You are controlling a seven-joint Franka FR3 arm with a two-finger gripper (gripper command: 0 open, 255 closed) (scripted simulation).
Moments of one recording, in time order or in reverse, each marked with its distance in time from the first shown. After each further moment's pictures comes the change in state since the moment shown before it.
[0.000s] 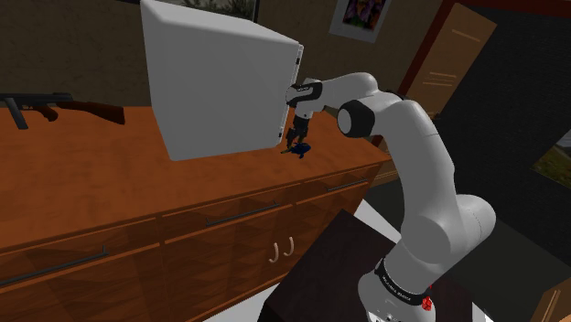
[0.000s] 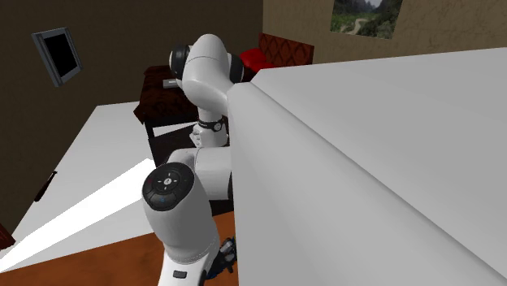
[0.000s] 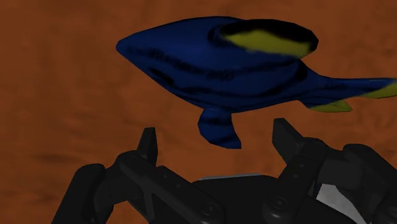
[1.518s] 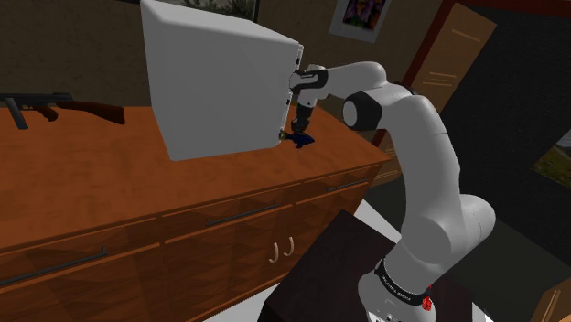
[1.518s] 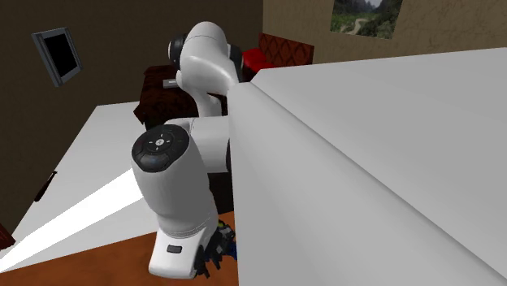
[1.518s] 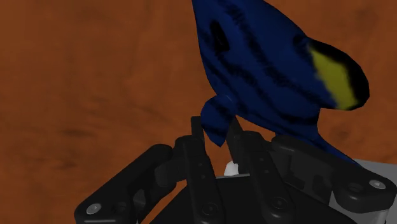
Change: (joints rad) arm 0.009 -0.086 -0.014 0.003 -0.017 -0.092 0.014
